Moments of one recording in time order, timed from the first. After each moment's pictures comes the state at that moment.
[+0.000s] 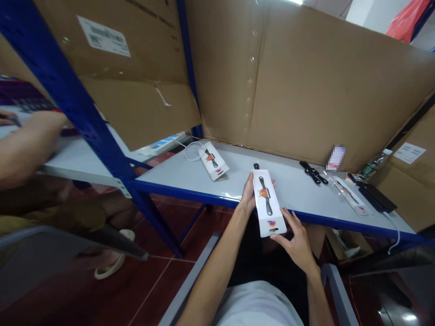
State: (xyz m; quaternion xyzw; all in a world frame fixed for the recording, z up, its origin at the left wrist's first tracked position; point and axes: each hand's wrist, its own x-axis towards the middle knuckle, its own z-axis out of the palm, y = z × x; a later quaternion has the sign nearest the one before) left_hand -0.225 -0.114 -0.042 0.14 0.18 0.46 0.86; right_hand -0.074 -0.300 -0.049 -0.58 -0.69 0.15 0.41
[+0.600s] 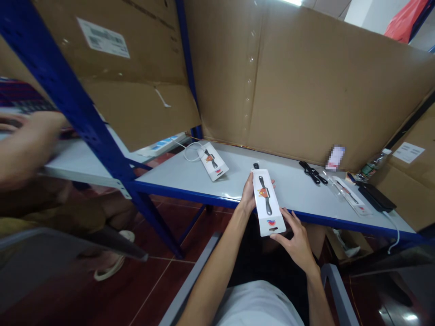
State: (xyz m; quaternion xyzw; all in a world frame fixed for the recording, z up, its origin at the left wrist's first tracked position) left_hand -0.224 -0.114 -0.041 0.14 0.17 0.46 0.86; right_hand -0.074 -0.298 -0.050 -0.58 -0.69 0.15 0.41
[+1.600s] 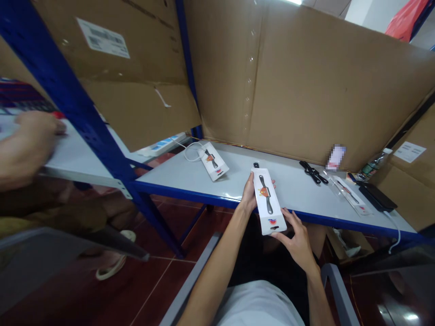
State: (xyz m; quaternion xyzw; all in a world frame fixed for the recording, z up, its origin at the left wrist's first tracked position) left_hand -0.223 -0.114 -0.042 0.15 0.18 0.47 0.85; right_hand -0.074 -0.297 -0.053 -0.57 -0.68 0.15 0.44
